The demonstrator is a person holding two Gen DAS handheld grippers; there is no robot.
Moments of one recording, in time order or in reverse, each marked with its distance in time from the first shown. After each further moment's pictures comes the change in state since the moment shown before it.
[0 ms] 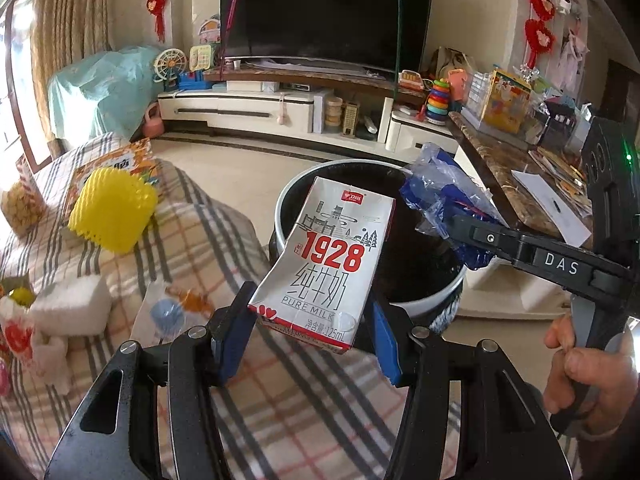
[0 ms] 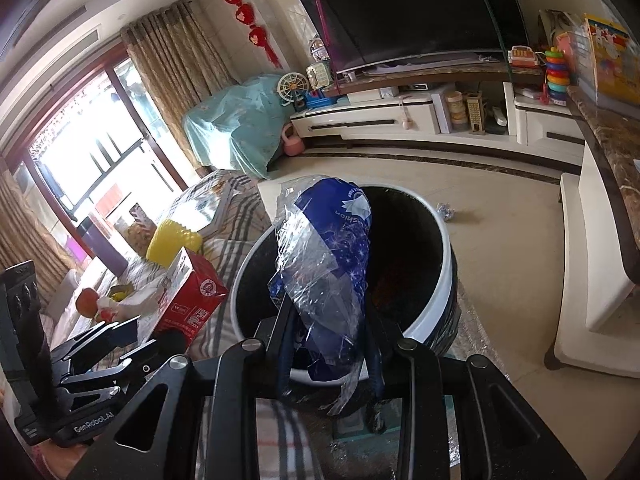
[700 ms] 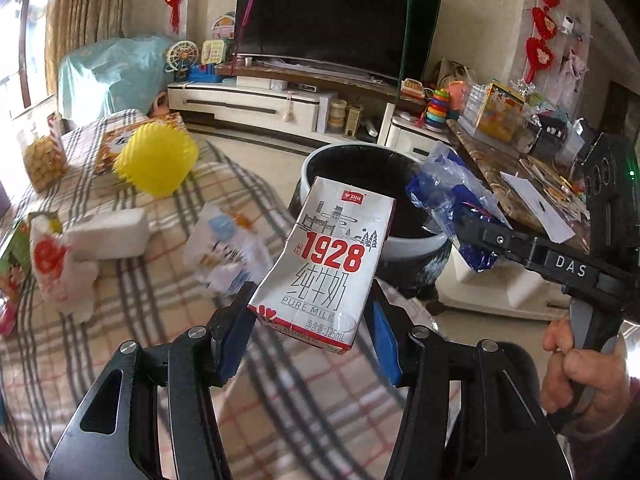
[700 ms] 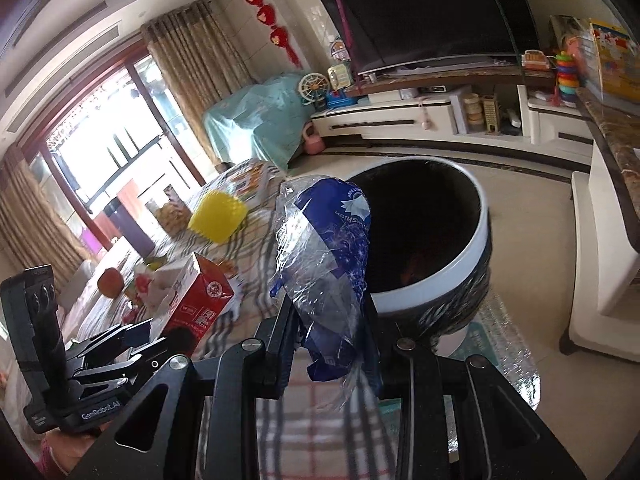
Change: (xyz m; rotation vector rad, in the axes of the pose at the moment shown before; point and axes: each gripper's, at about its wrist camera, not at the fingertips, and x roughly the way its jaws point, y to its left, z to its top) left arm -0.049 0.029 -0.050 -0.064 -0.015 -0.032; right arm -0.029 0.041 -0.042 -0.021 -0.016 0.050
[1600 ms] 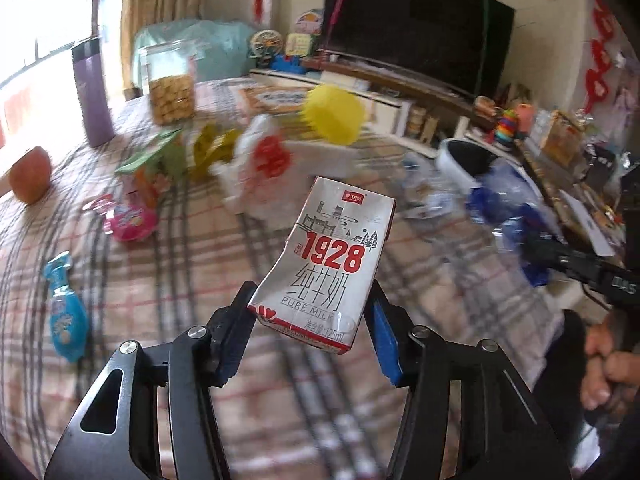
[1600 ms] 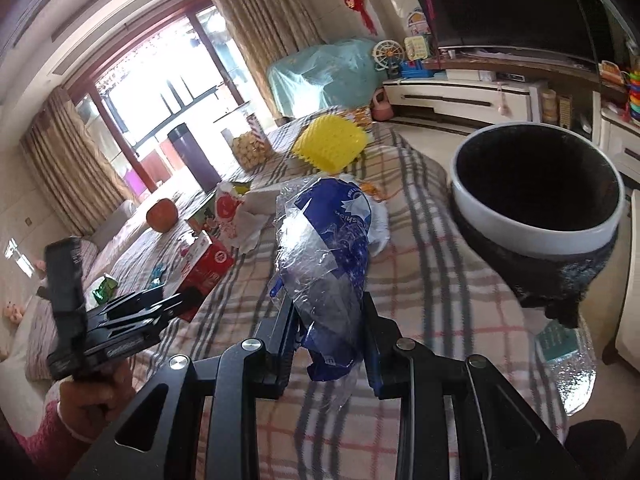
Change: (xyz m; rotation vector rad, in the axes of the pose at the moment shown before) left arm -0.073 0.121 -0.078 -0.140 -0.011 0.169; right arm 0.025 0.105 -0.054 -0.153 0.118 0.161
